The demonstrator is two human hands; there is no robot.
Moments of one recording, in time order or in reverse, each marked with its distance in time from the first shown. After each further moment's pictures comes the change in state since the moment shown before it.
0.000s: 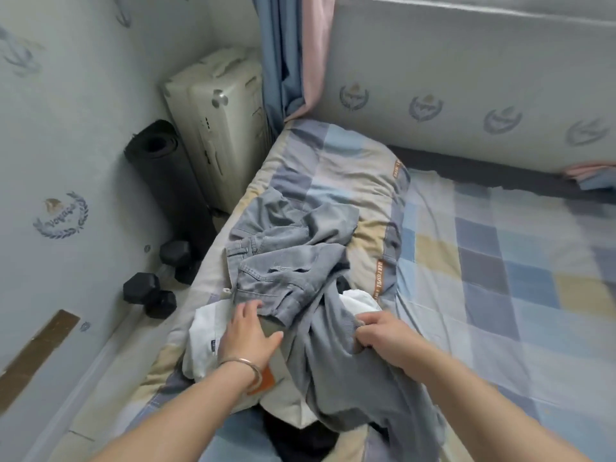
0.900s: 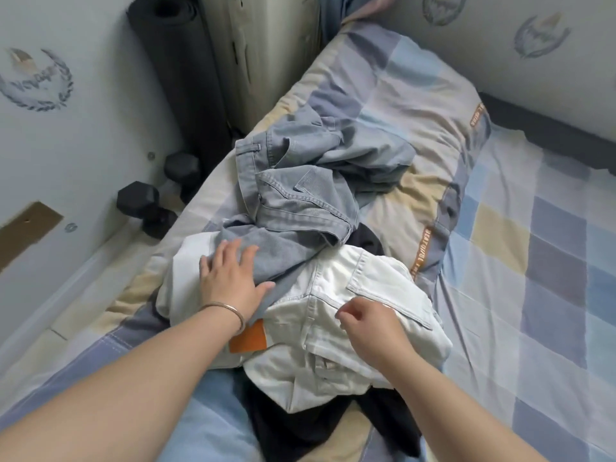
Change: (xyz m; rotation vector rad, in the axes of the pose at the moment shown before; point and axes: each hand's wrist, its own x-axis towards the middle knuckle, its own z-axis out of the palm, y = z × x) left_hand 0.085 -0.073 0.092 0.449 0.063 -0.041; right_hand 0.132 0.090 0.065 -0.438 0.084 0.029
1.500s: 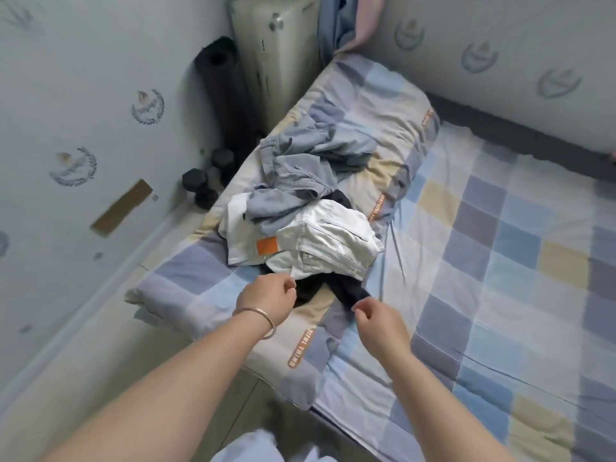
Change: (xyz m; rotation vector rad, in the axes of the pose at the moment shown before) left_hand -0.341 0.068 -0.165 -0.388 -0.227 -0.034; right_hand -0.326 0.062 -0.073 -0.043 0.105 -0.002
